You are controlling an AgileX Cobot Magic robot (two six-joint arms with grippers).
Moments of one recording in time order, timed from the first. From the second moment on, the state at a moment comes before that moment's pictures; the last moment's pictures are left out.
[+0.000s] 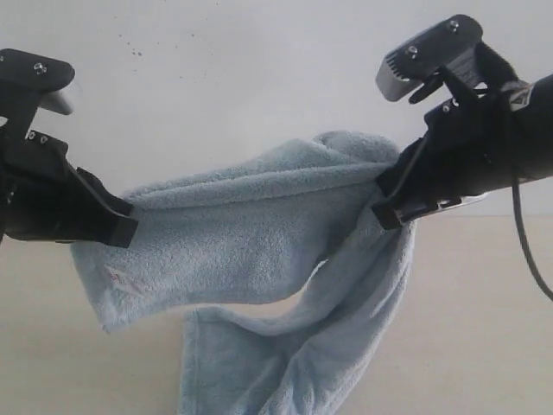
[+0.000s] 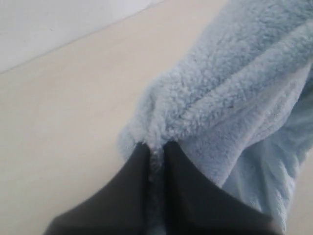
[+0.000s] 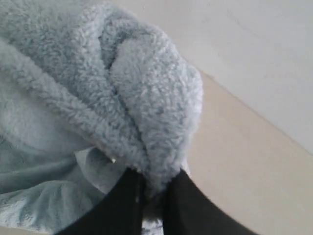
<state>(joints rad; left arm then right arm) -0.45 1.26 -0.96 0.05 0.46 0.04 0.41 1.33 -1.07 0.19 0.47 -0.52</state>
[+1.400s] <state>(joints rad) -0.40 1.32 -0.88 0.37 0.40 -0.21 0.98 1.85 -1.13 0.46 0.43 -0.28</state>
